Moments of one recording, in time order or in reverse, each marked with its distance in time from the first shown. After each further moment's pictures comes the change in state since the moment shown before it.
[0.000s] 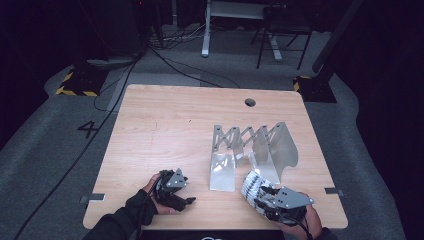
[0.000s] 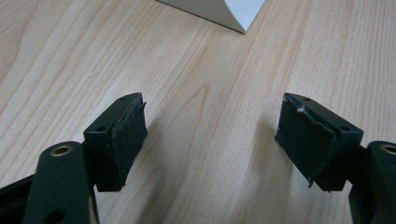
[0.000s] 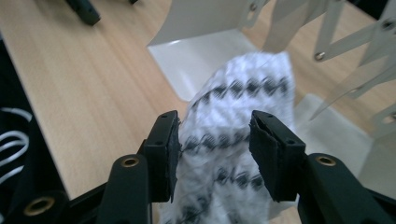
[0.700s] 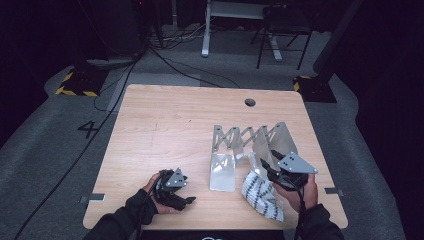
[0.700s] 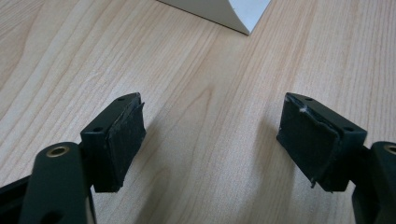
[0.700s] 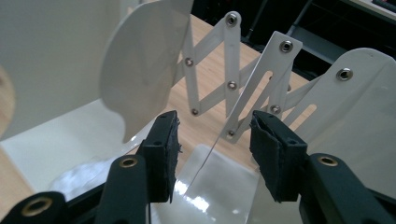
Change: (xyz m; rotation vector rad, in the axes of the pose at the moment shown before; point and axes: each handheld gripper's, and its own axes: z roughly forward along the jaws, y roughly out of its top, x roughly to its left) left arm 0.001 0.000 0.001 -0.004 0.004 0.000; right arm -0.061 0.040 0.020 -0.081 -0.303 0.139
